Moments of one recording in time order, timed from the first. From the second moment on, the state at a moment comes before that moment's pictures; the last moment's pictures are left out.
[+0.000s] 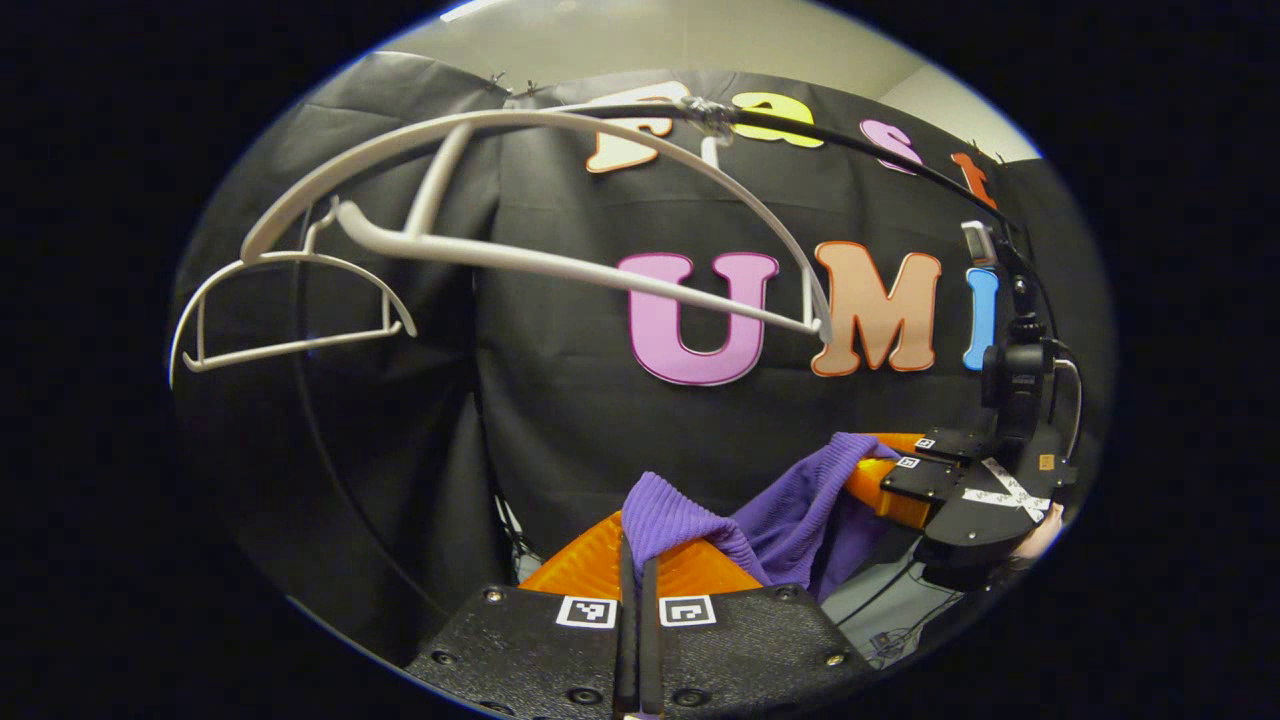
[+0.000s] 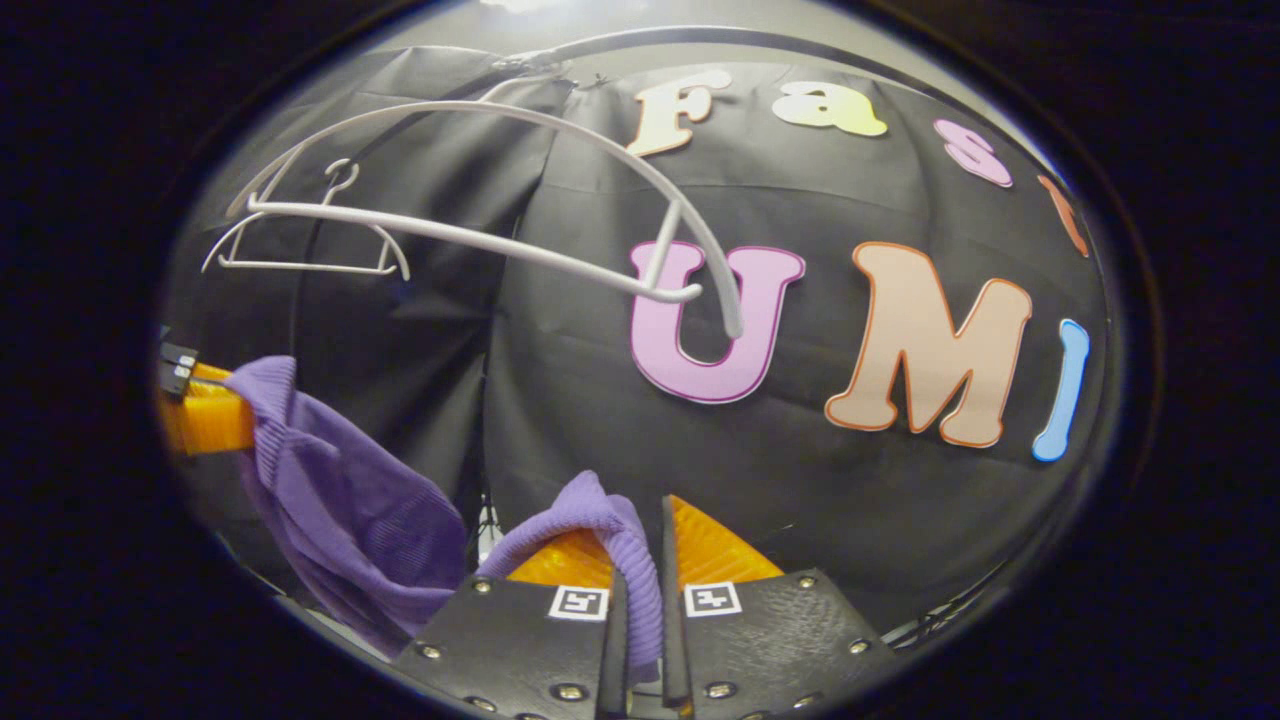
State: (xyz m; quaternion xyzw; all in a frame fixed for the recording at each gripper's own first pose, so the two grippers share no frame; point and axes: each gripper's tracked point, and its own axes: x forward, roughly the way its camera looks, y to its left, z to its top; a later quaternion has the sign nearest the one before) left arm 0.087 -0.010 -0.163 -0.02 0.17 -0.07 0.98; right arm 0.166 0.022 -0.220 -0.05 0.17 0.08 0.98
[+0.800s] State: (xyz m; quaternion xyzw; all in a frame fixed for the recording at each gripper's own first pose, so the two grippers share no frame) left arm 0.032 -0.046 -0.310 -0.05 0.33 -0.11 0.94; right arm 0.072 0.041 -0.339 -0.07 0.30 0.12 0.94
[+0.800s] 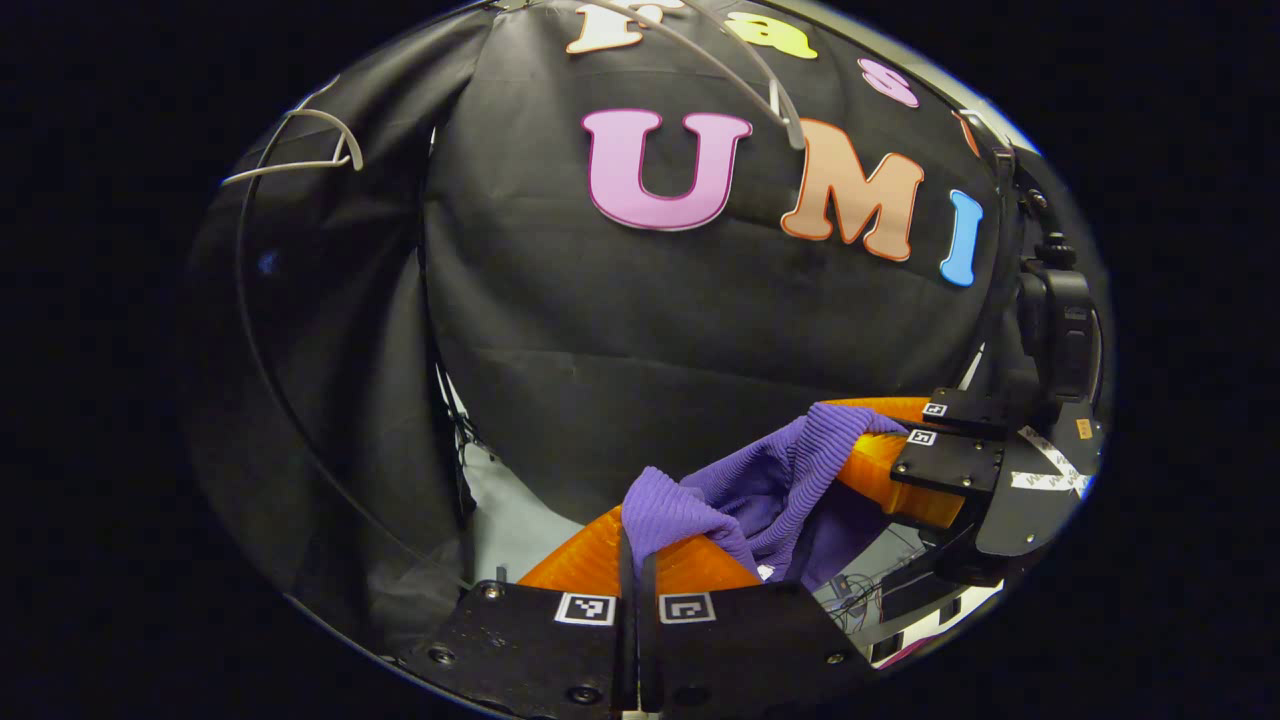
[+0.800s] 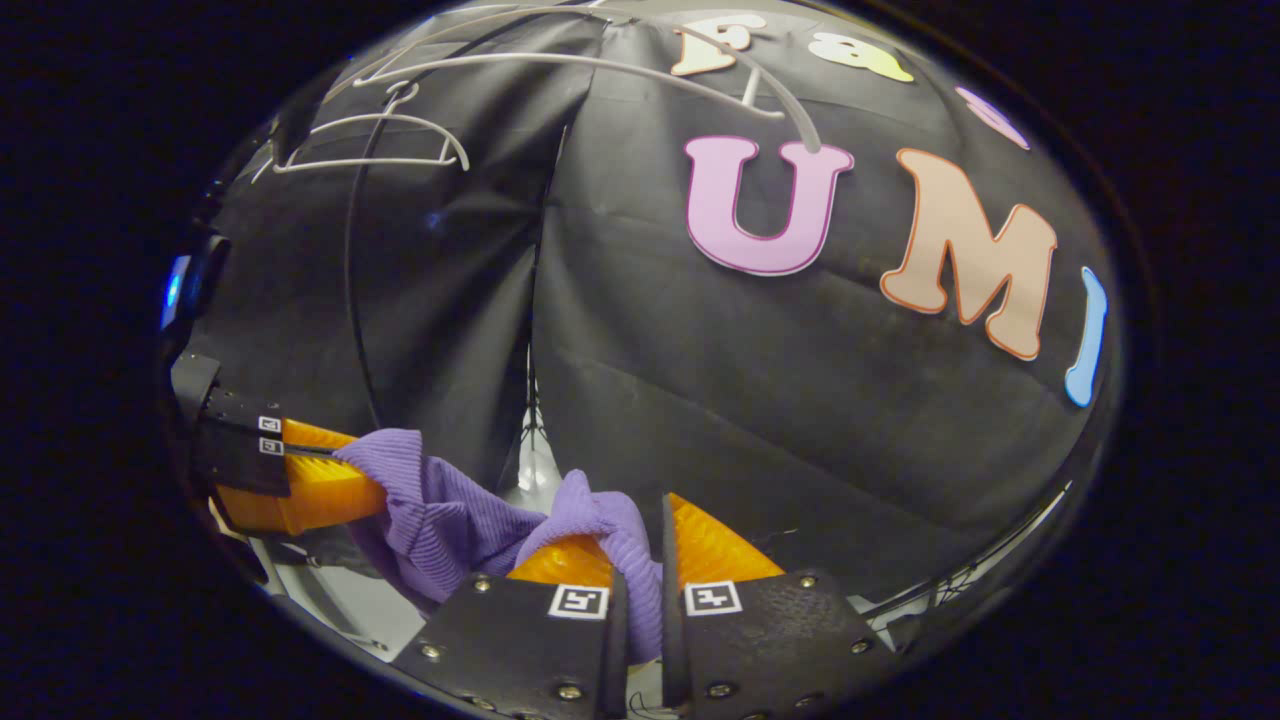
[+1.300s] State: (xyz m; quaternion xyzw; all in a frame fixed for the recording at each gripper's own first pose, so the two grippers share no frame) left arm 0.013 -0.038 -0.345 -0.05 0.38 -0.10 0.92; right arm 0.044 0.039 -0.366 -0.08 0.34 0.12 0.93
